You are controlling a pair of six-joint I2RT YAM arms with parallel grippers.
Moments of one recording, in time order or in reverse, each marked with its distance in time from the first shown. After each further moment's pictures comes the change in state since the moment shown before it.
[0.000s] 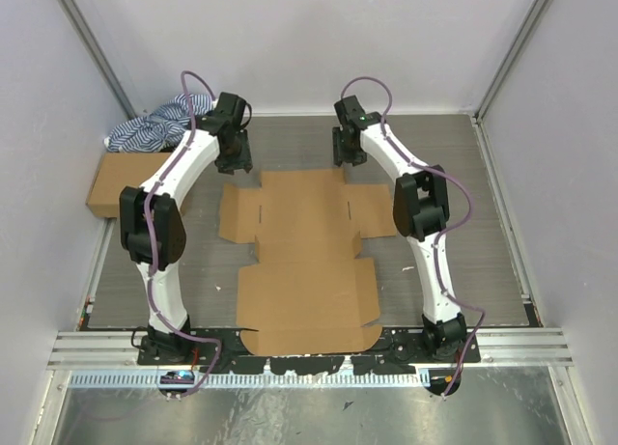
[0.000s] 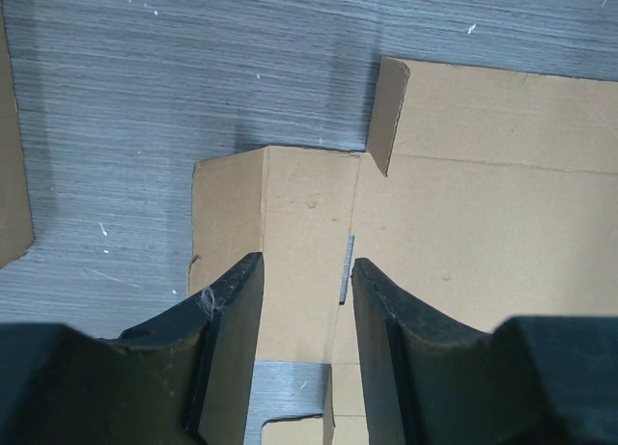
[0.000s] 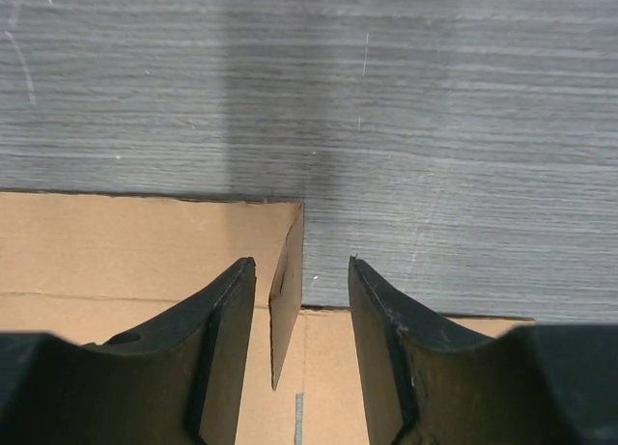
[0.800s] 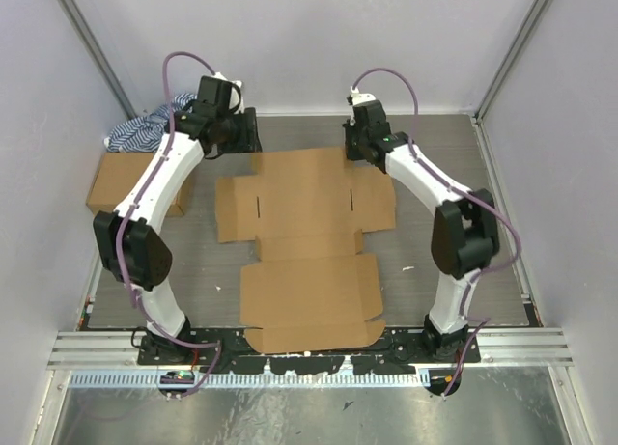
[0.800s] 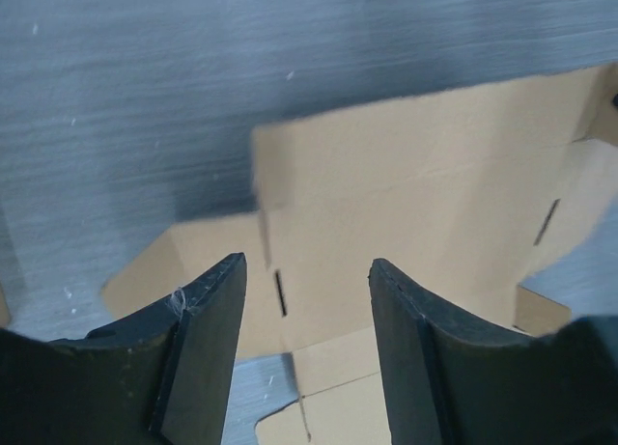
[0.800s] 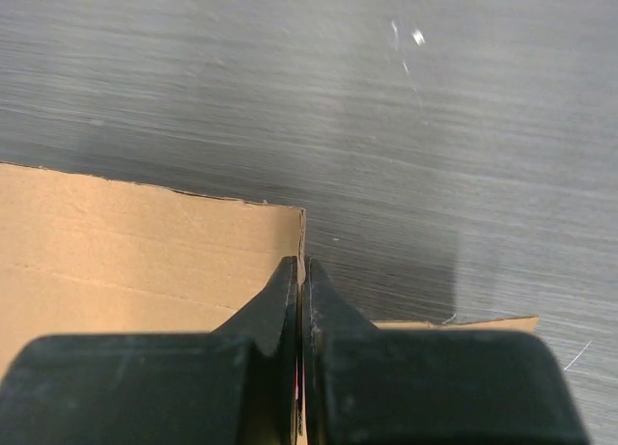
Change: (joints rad) left arm -0.013 -0.170 0.000 0.070 0.201 0.122; right arm 0.012 -0.431 -0.547 0.410 -0.026 -0.072
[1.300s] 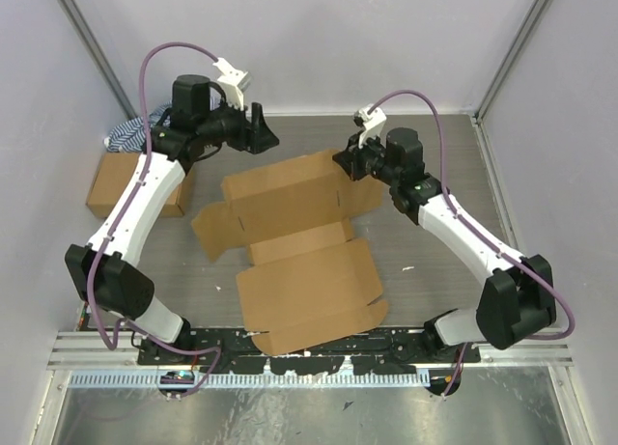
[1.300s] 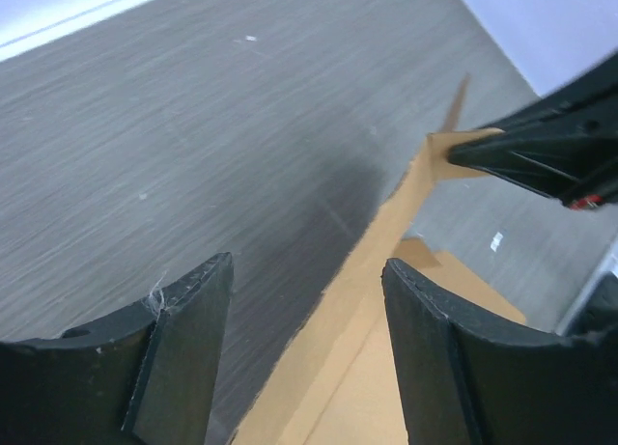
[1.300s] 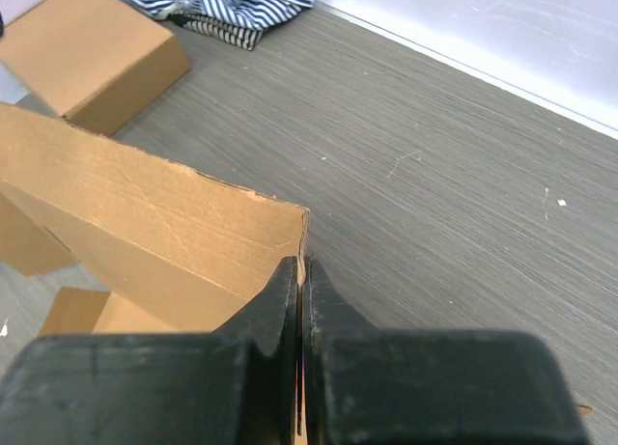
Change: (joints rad) left arm -0.002 -0.240 -0.153 0.290 0.397 0.187; right arm 0.028 -0.553 -0.539 0.487 -0.412 -0.142
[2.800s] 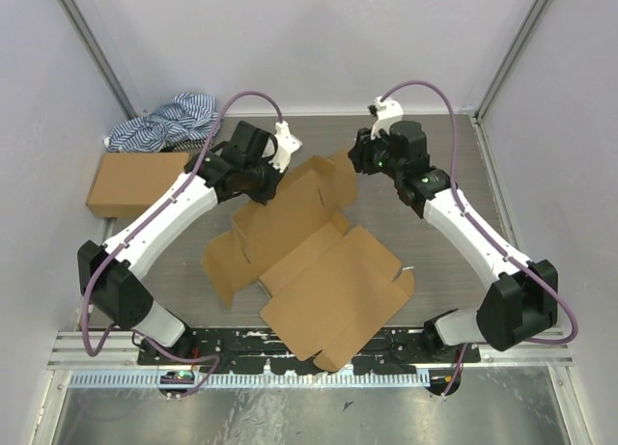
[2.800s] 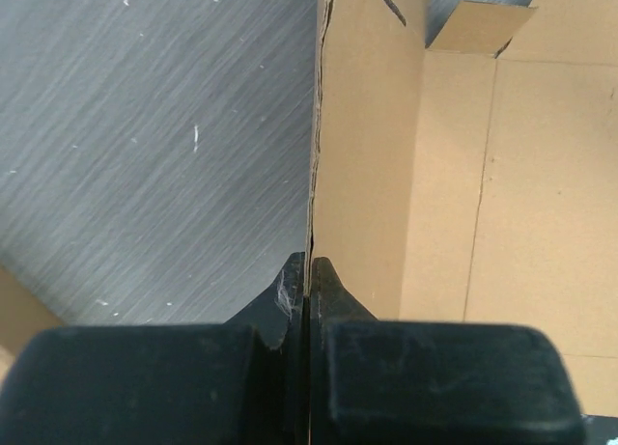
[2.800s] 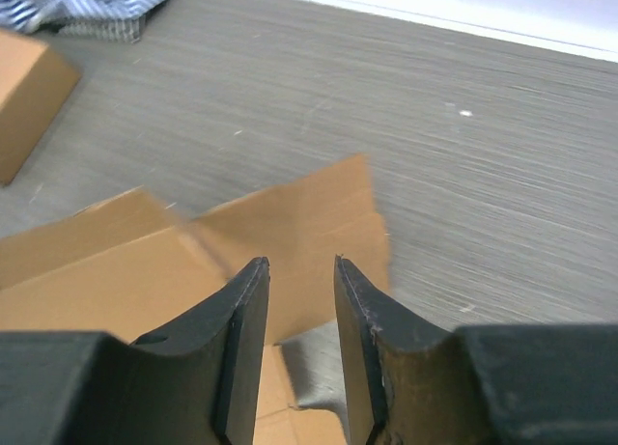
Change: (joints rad) left arm -0.269 -0.019 -0.162 -0.278 -0.340 0.261; right arm -0.014 -0.021 0.079 -0.213 0.188 0.071
